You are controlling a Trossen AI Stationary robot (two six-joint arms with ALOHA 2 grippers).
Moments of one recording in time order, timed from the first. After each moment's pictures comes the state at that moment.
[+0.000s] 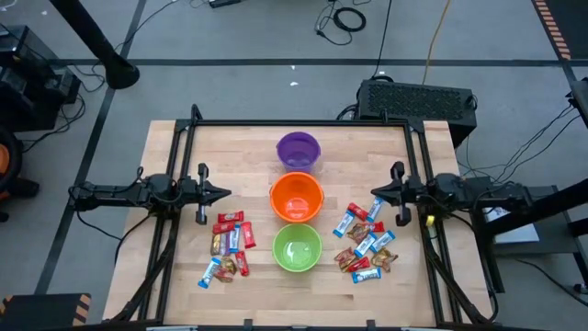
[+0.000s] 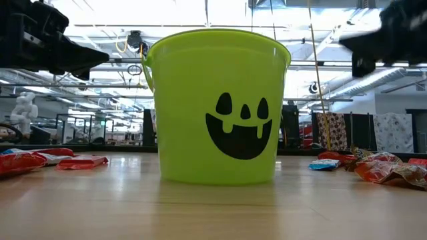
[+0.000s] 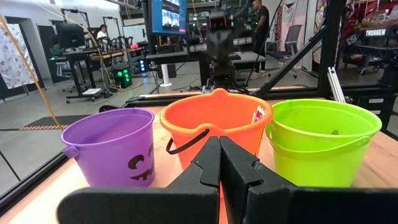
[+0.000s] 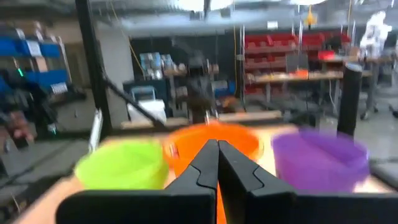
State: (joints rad) left arm -0.03 0.03 0.00 0.04 -0.06 0.09; right arm 0.05 0.04 0.10 0.06 0.07 0.09
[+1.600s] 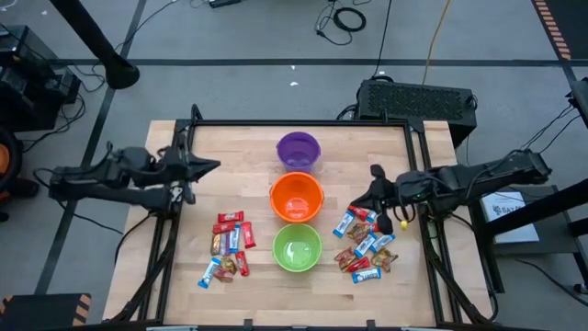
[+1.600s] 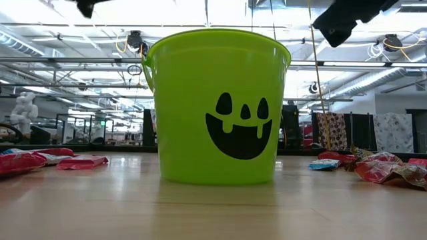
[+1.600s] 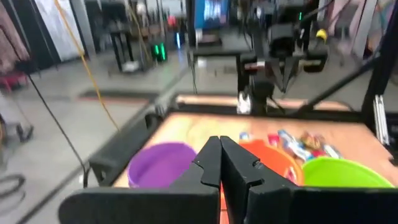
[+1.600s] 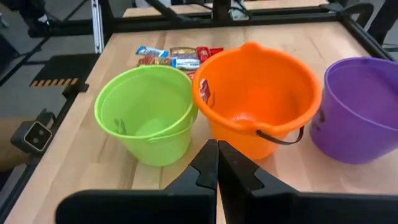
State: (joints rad) left arm -0.03 0.51 0.74 -0.36 -0.24 0.03; right arm 0.22 0.86 0.72 -0.35 0.13 0.20
